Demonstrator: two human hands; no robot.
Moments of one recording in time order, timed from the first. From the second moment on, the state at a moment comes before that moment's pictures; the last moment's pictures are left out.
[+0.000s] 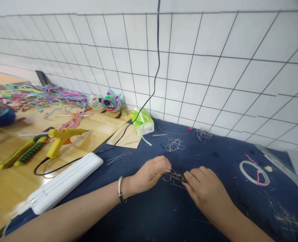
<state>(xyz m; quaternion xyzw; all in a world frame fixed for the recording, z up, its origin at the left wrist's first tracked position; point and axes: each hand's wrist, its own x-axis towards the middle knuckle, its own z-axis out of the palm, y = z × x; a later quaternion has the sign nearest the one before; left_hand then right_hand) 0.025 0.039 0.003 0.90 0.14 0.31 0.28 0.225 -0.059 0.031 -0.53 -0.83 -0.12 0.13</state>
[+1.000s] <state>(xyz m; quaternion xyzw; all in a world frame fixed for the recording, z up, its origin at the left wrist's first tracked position) 0.023 0.043 0.009 0.85 0.18 0.29 0.40 0.234 -0.052 0.027 -0.55 -0.82 0.04 0.18</state>
